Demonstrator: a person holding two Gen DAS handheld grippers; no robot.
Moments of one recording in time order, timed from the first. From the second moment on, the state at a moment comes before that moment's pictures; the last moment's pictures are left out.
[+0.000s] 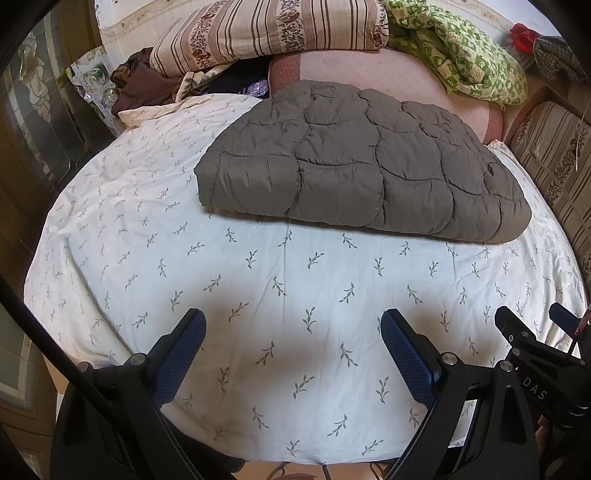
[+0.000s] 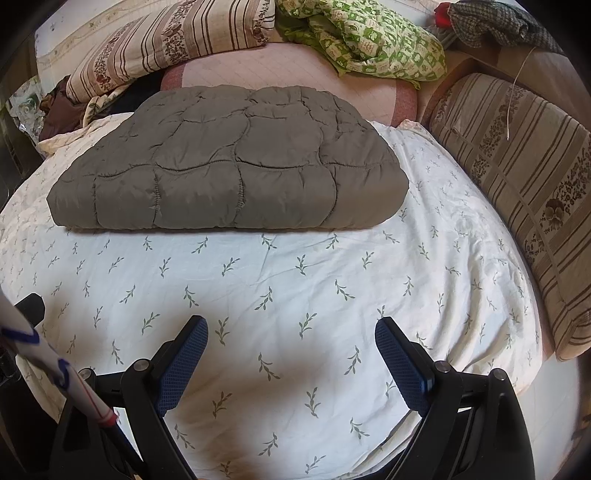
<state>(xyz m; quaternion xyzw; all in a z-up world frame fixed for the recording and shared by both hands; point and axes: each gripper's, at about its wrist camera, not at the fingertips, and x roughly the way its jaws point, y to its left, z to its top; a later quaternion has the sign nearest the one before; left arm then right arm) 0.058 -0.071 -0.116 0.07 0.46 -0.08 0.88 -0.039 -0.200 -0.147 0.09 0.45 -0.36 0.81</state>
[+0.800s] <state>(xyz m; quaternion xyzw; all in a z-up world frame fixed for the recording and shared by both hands) 0.087 -0.075 -0.112 0.10 0.45 -0.09 0.89 -0.036 -0.207 -0.131 0.08 0.43 -0.36 0.82</state>
